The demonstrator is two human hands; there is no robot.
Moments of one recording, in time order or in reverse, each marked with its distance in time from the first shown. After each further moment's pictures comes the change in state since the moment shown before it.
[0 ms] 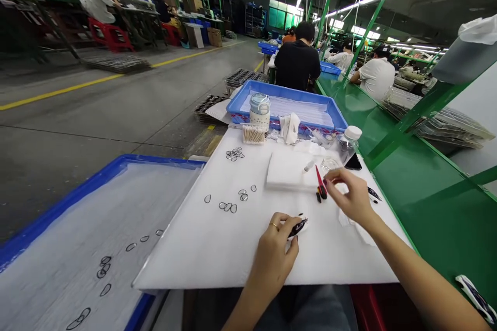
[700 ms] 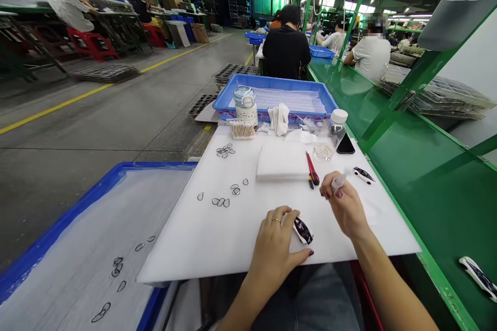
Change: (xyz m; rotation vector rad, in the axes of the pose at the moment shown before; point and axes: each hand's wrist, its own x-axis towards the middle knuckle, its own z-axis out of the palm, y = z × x) left_hand -0.005 0.020 0.000 0.193 -0.171 -0.014; right_hand -0.049 -0.026 0.018 0.845 0.202 0.376
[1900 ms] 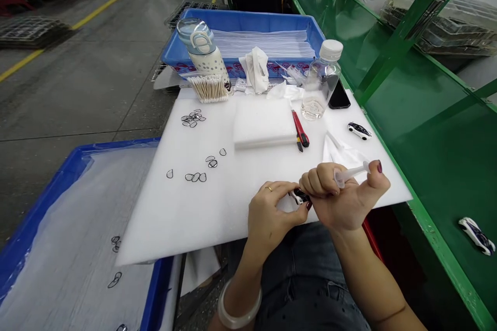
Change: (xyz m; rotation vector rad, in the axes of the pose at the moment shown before) left_hand 0.007 0.016 0.010 -0.326 0.069 -0.102; right_hand -0.026 -0.036 0.041 0.469 0.094 0.197
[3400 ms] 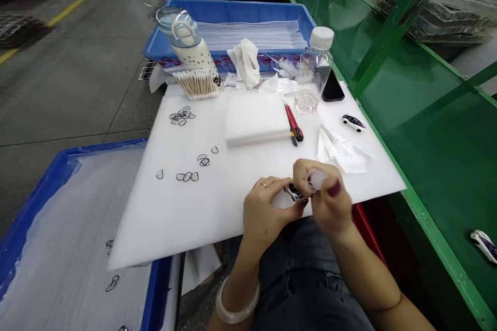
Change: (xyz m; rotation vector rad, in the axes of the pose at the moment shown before) left_hand -0.002 0.001 -0.002 0.088 -0.012 0.027; right_hand -0.007 -0.011 0.015 -0.300 0.013 -0.125
